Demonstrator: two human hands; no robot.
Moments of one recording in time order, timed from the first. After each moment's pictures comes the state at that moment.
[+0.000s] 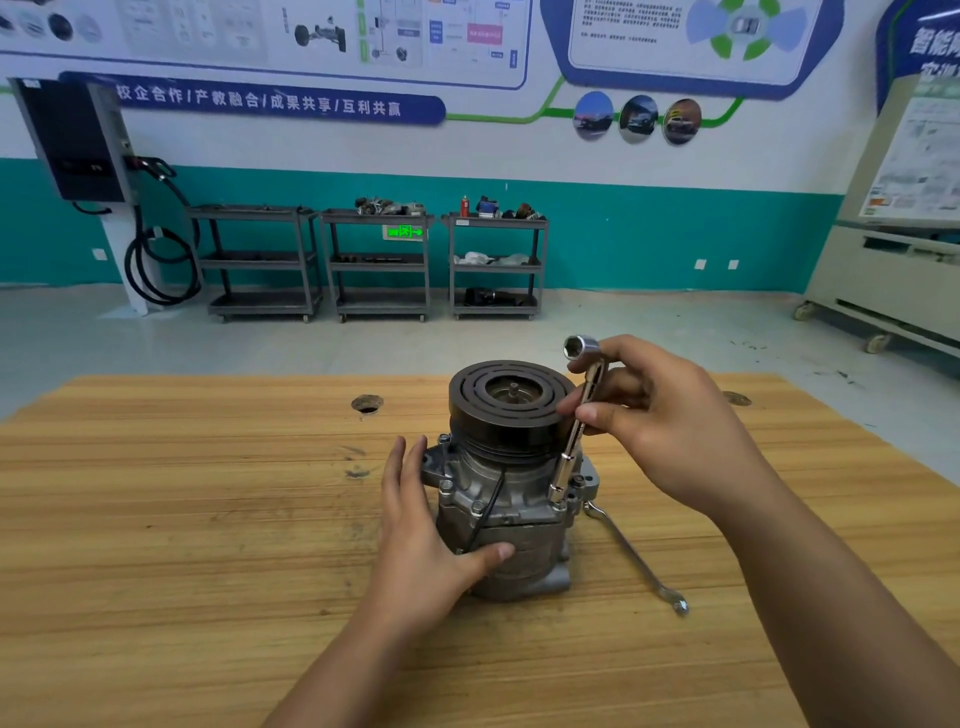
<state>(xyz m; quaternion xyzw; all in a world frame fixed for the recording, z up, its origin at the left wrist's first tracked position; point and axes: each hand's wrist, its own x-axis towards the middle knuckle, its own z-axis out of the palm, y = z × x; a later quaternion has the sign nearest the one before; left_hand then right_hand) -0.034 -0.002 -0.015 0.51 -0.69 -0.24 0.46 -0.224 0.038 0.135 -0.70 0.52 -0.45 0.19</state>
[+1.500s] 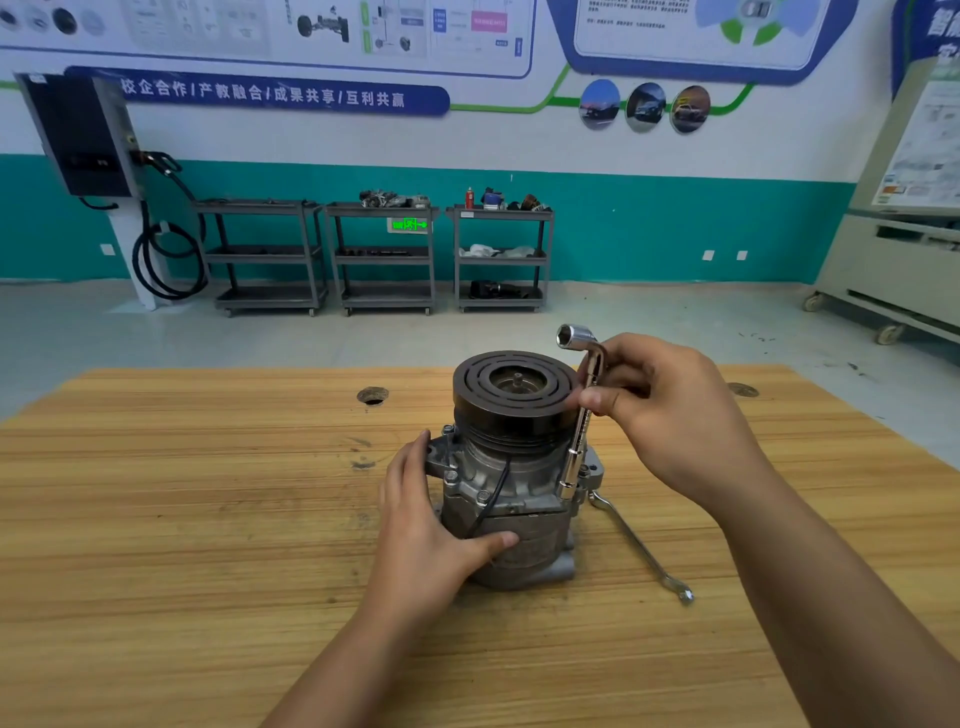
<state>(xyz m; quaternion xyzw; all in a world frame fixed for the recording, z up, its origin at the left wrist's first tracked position) -0.035 -0.002 -0.017 0.53 -0.66 -0.22 0.48 -0.219 0.036 0.133 -0.69 0.54 -0.46 0.16</state>
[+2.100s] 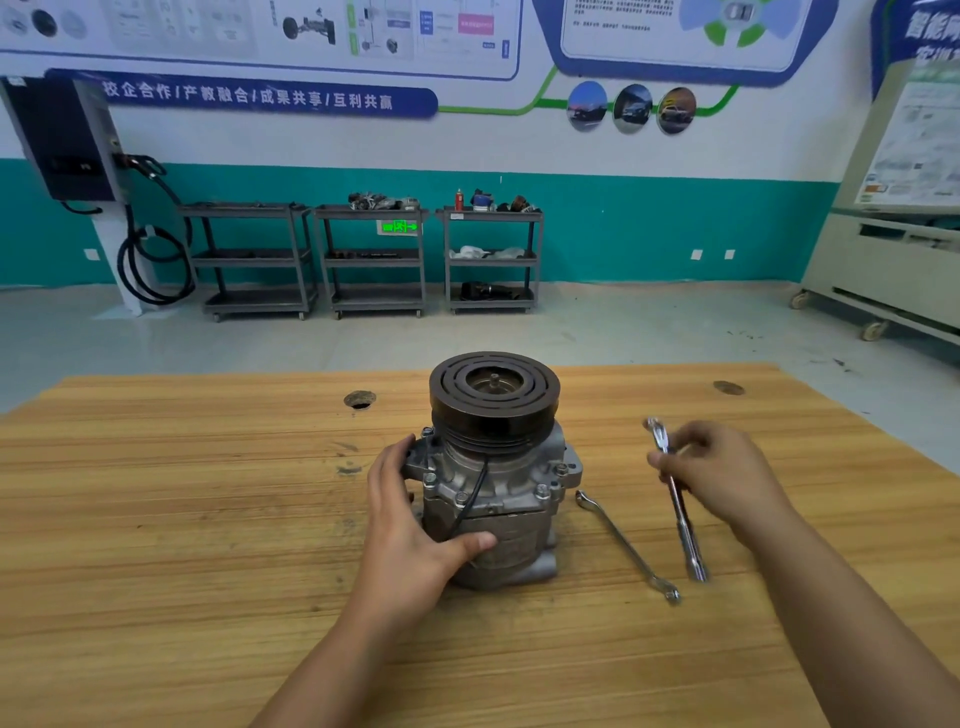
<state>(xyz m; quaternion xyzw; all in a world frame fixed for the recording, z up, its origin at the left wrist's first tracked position) -0.034 -0.005 -0.018 0.49 -0.66 -0.28 0.51 -0.315 -0.005 0.049 -0.52 0.72 -0.42 0.20</state>
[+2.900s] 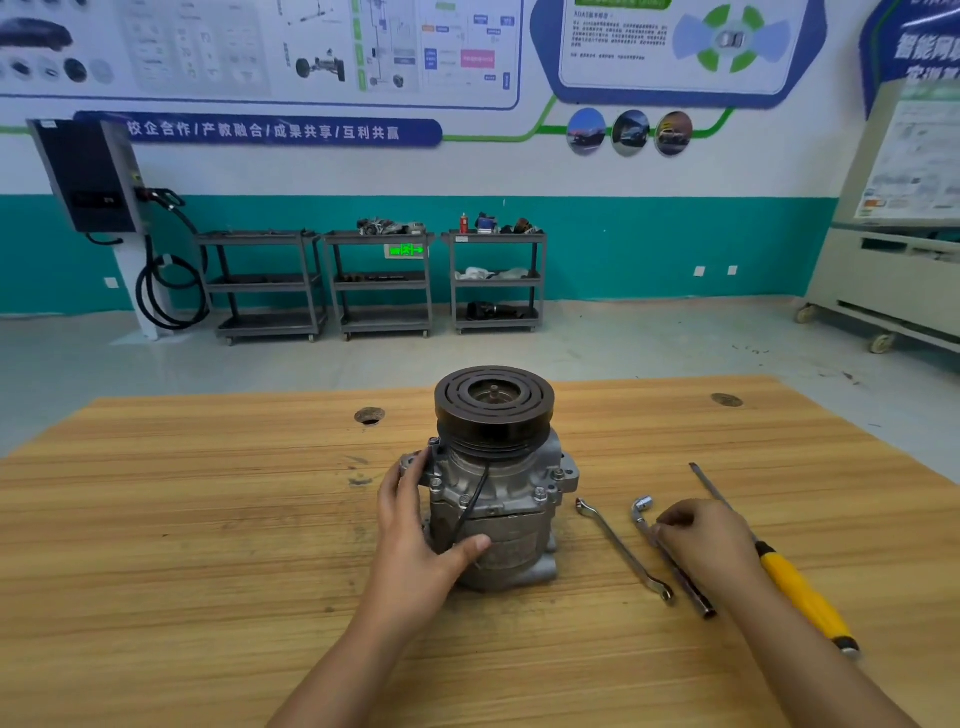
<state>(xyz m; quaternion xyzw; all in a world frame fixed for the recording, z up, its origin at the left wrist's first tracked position) -0.034 0.009 -0.013 0.50 -0.65 -0.30 0.49 -0.313 0.009 -0.003 -0.50 0.81 -0.28 0.14</state>
